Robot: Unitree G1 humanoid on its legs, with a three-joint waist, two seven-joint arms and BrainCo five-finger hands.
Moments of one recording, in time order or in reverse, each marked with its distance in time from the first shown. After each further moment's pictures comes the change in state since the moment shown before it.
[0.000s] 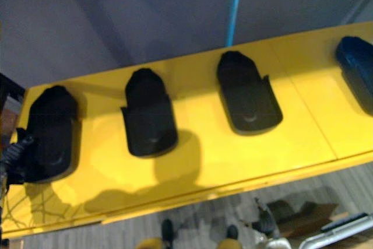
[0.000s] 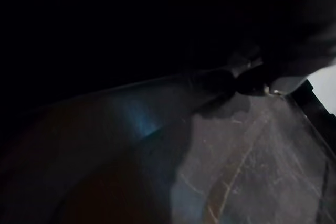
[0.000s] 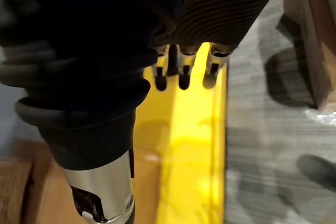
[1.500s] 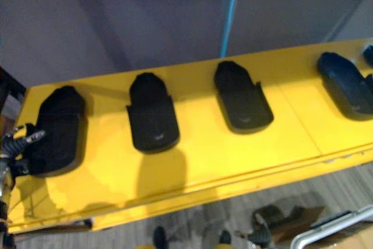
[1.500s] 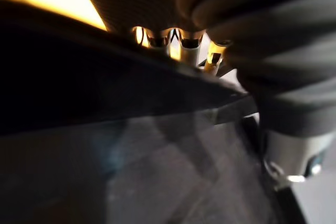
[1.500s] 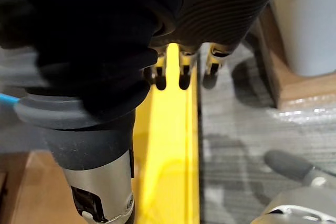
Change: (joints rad) left arm -0.023 -0.034 0.037 -0.018 -0.165 -0.122 0.150; right arm 0.016 0.082 -0.008 0.130 0.000 0.013 -0.043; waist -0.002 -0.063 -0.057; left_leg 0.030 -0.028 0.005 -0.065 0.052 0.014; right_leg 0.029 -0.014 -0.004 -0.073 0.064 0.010
